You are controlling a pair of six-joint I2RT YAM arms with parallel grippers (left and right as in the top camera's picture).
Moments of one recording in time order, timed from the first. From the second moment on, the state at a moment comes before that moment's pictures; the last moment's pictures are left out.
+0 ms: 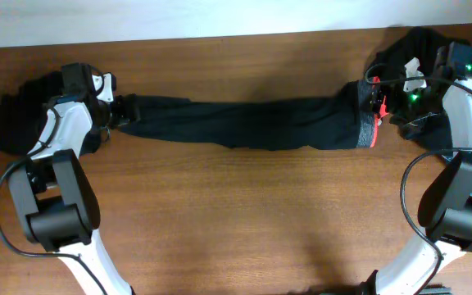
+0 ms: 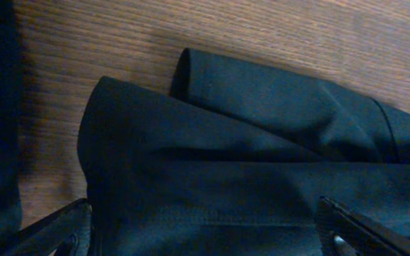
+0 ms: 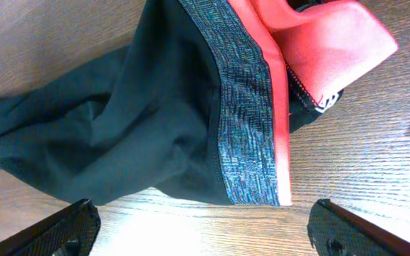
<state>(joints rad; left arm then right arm) 0.17 2.14 1.57 -0.57 0.26 -0.05 -0.37 2.00 1.69 -1.07 -0.47 -0.05</state>
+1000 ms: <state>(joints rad) 0.12 2.23 1.60 -0.50 0.27 -0.02 -0.37 2.00 1.69 -1.07 -0.47 -0.05</state>
